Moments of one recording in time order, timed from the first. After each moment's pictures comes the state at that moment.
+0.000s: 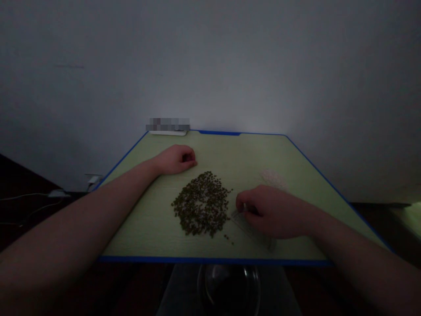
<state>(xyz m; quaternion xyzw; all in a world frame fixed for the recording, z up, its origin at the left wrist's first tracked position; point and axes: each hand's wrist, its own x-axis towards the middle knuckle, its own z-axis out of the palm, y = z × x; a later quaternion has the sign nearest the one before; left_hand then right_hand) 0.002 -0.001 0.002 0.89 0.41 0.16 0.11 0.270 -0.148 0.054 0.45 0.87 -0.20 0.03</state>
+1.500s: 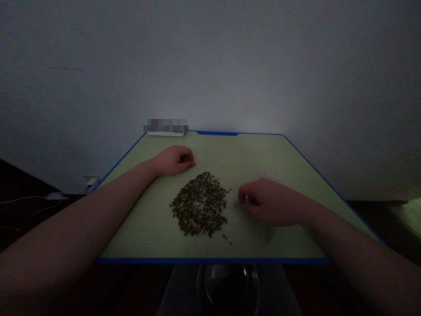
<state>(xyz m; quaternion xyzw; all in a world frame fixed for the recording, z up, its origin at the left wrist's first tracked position) 0.001 0.000 0.001 0.89 0.41 0.16 0.12 0.278 -0.137 0.053 0.49 0.85 -0.18 0.04</state>
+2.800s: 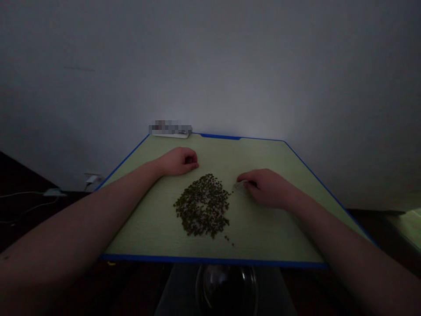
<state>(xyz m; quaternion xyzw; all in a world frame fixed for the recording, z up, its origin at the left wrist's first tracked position) 0.002 -0.001 0.002 0.89 0.41 0.17 0.11 0.290 -0.100 0.033 0.51 0.86 -0.05 -0.03</state>
